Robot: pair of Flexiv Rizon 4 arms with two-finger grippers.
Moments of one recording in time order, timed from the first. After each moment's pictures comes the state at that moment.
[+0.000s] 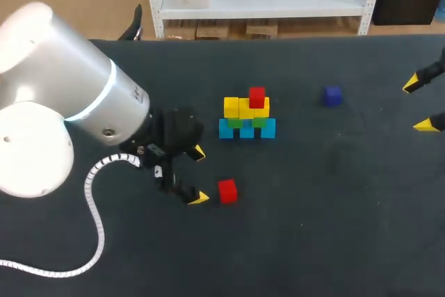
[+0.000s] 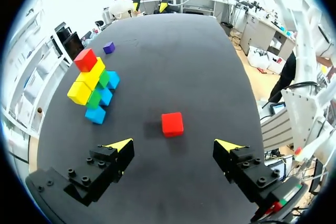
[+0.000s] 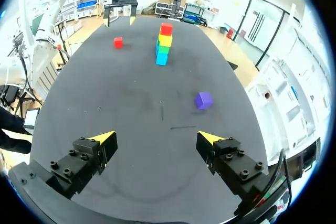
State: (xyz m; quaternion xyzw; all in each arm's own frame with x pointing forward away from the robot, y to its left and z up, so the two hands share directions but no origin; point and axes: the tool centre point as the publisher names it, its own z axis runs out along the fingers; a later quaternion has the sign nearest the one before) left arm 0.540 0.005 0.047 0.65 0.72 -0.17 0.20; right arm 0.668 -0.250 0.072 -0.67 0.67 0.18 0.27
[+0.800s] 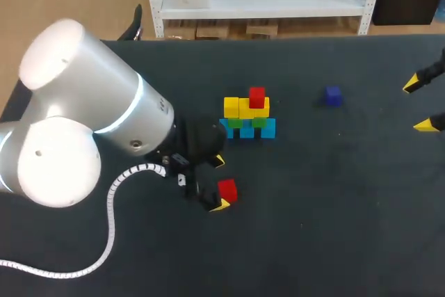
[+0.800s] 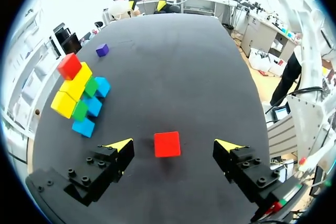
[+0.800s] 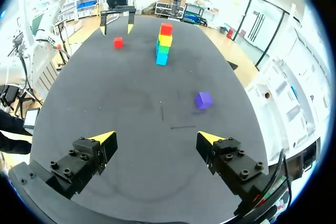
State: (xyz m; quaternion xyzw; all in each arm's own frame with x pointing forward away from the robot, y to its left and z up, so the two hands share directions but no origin) left arm 0.537 -0.030 0.025 0.64 0.72 -0.18 0.20; right arm 0.668 -0.250 0.072 -0.67 0.67 0.18 0.27
